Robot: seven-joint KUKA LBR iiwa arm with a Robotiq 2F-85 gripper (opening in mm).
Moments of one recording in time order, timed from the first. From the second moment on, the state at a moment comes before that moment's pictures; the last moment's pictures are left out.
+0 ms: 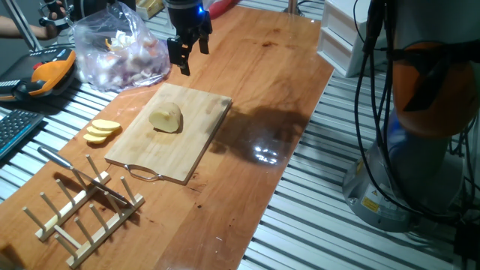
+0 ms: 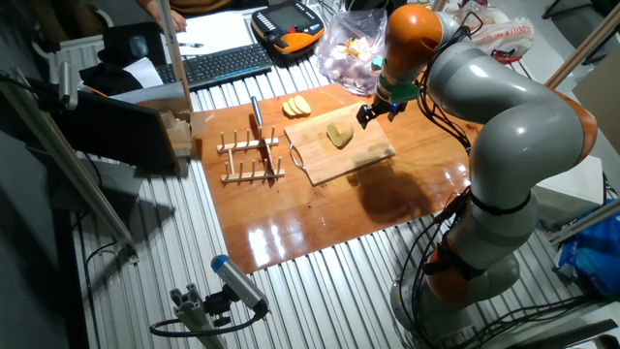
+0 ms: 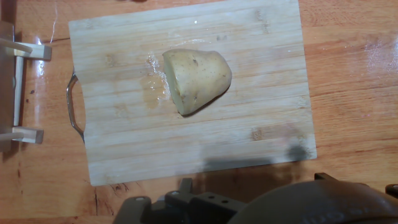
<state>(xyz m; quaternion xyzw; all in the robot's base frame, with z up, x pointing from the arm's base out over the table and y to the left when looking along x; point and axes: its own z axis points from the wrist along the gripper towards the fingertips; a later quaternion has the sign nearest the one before) 0.515 0.001 0.236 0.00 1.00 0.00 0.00</state>
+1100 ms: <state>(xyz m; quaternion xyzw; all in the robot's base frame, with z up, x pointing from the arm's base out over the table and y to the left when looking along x) 0.515 0.001 0.236 -0.11 0.99 0.00 -0.10</state>
